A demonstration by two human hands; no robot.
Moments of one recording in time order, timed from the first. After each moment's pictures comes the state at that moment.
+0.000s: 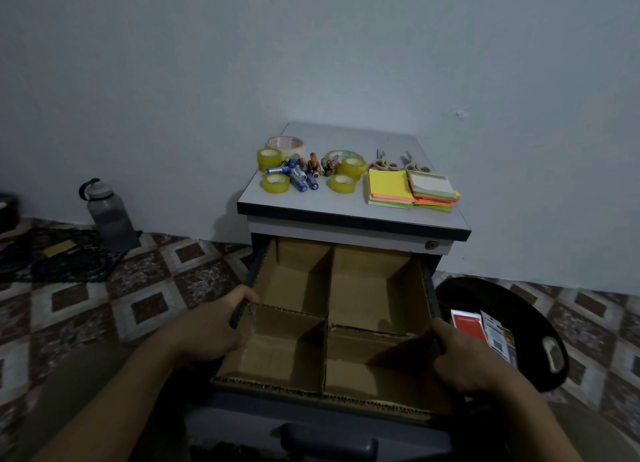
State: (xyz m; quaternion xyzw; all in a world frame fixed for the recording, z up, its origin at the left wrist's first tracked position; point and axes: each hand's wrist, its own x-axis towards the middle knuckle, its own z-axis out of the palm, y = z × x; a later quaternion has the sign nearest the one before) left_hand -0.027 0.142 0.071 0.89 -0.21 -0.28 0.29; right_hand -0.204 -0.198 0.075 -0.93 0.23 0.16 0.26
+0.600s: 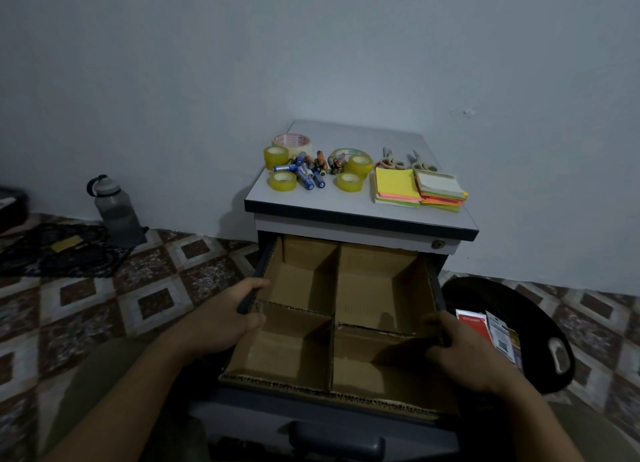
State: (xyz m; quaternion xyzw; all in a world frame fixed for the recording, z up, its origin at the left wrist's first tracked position) left_hand -0.036 0.143 0.075 0.86 -0.21 -0.23 0.41; right_hand -0.202 -0.196 0.074 -0.91 0.24 0.10 0.32
